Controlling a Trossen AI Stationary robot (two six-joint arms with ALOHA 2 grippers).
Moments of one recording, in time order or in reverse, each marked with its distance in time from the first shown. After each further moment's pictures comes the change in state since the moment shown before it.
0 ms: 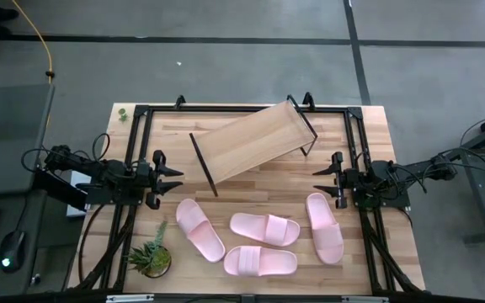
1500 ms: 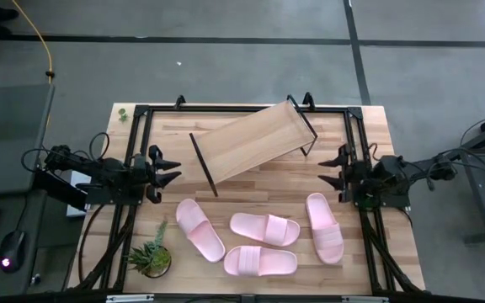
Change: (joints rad) left arm 0.000 0.000 0.000 0.098 -0.139 -0.018; right arm 0.001 0.001 0.104 -0.006 0.086 0.014
